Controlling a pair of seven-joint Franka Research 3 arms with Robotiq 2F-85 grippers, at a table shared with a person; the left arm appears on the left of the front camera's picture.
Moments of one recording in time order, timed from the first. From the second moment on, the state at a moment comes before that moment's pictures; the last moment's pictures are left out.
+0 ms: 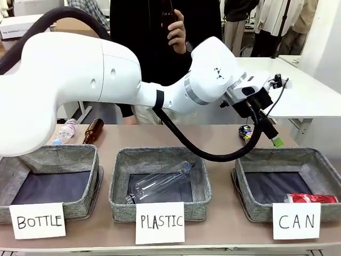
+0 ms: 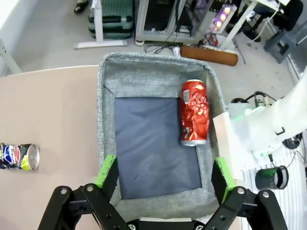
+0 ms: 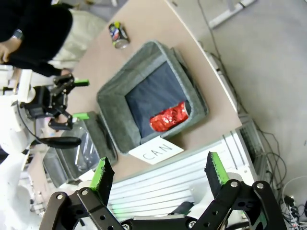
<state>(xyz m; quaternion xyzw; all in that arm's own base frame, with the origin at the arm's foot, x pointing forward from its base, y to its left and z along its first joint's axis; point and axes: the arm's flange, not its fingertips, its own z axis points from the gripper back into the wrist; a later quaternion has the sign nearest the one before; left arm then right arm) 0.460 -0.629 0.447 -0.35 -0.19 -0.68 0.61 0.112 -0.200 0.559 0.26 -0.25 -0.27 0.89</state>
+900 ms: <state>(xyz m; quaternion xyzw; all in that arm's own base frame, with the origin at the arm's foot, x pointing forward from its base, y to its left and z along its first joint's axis) 0.353 -0.268 0.599 -0.48 -0.26 -0.24 0.80 0.197 -0.068 0.617 0.39 -0.26 -0.15 0.87</state>
